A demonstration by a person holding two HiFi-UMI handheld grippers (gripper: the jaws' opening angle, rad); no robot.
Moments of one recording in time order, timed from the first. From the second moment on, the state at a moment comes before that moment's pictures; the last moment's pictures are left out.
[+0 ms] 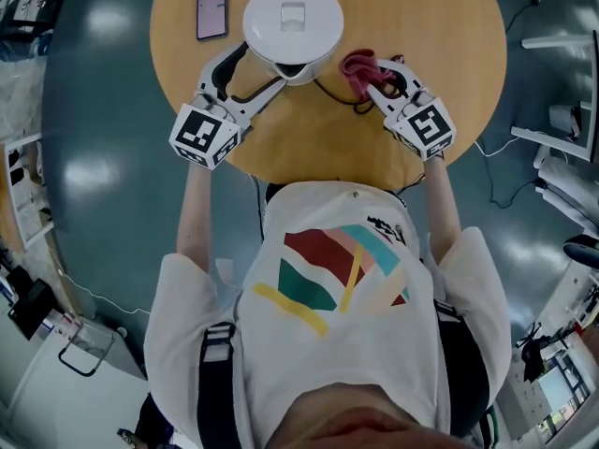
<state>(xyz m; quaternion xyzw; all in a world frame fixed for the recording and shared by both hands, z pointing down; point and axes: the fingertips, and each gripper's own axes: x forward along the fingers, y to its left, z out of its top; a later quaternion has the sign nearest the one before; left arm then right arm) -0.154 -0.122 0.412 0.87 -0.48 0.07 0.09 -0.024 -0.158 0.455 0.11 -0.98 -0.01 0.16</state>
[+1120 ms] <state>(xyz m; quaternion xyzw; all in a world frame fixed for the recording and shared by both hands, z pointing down) -0.135 -0.131 0.405 0.84 -0.53 0.07 0.03 0.017 -0.117 0.456 0.18 -0.98 0.04 0.12</state>
